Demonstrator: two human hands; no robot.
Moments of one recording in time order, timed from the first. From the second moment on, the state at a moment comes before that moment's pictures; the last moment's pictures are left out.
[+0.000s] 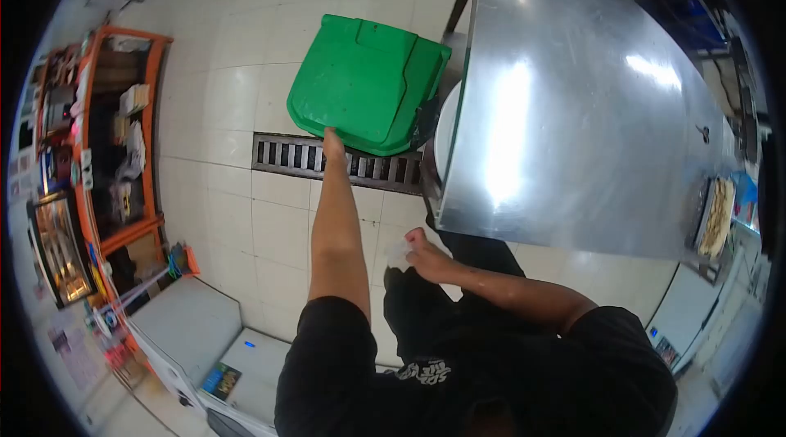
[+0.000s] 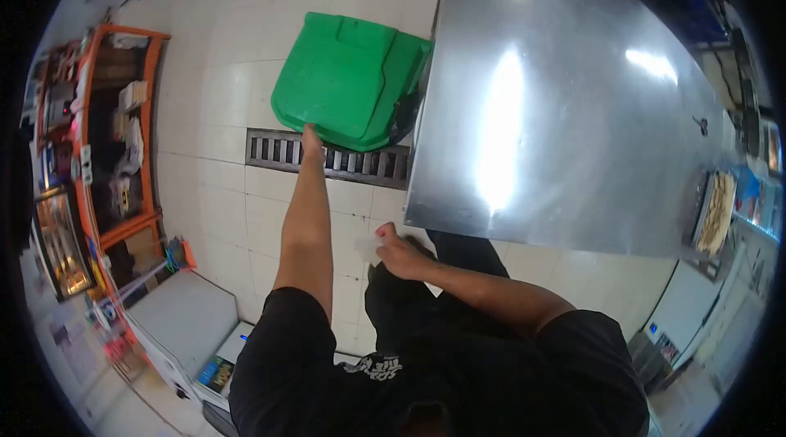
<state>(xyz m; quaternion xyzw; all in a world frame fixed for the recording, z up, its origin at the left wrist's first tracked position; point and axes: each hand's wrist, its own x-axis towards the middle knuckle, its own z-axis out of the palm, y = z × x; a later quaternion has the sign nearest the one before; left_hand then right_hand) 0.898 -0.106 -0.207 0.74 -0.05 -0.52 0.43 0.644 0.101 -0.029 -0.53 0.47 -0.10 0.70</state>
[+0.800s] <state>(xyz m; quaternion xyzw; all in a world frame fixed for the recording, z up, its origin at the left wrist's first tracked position) 0.966 -0.209 -0.016 0.56 -0.50 -0.59 0.29 0.801 -0.148 -0.109 -0.64 0.72 -0.02 0.27</state>
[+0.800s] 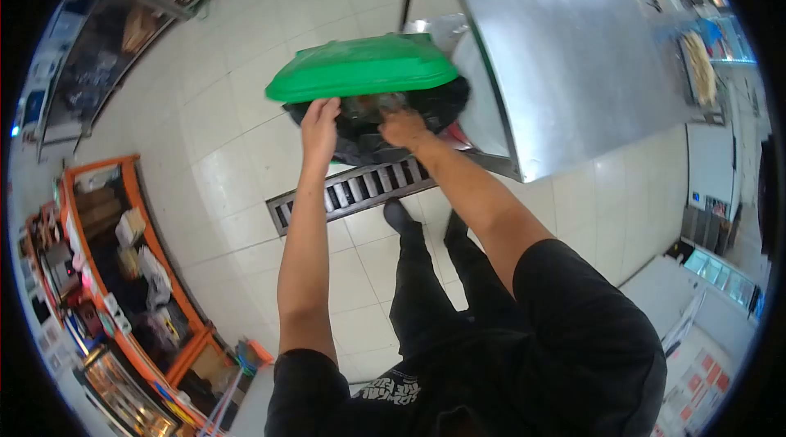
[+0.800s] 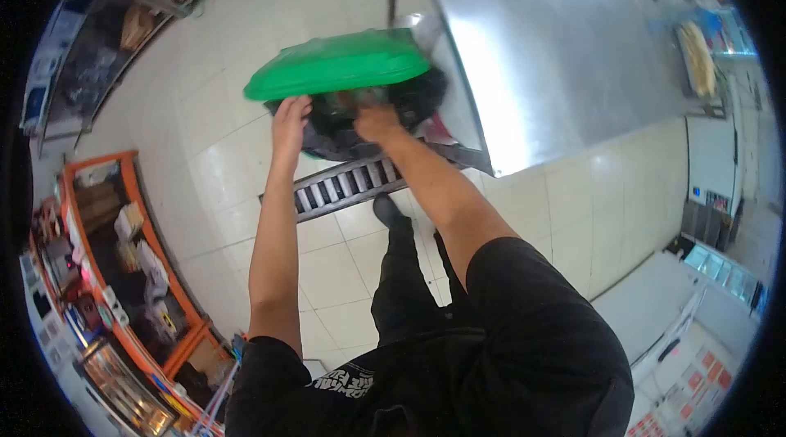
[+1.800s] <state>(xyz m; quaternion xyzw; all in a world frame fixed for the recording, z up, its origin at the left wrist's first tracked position) 0.252 0.093 0.121 0.18 -0.83 -0.52 0.12 0.089 0.484 -0.002 -0.09 0.91 -0.39 0.07</state>
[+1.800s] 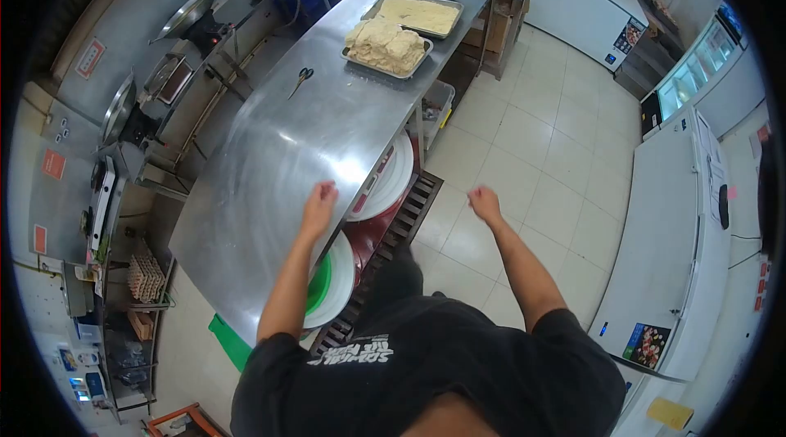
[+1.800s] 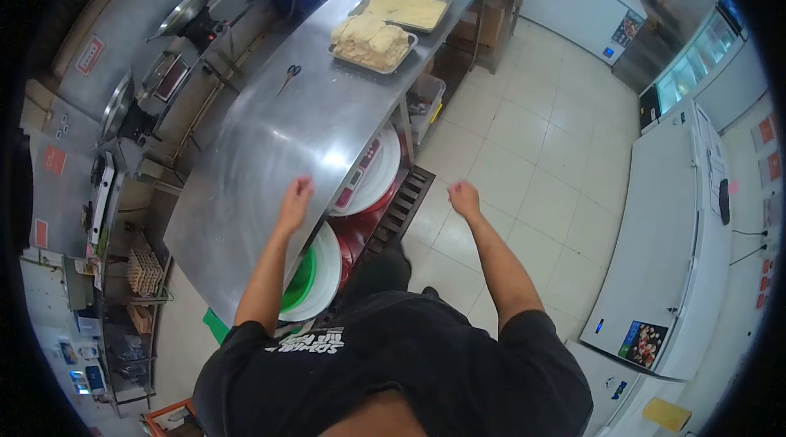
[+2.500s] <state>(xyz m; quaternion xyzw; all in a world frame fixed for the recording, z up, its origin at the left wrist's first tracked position) -0.328 -0.141 0.067 0.31 -0.56 -0.75 -0.17 -0.272 0.236 0.043 0.08 0.63 -0.72 0.28</state>
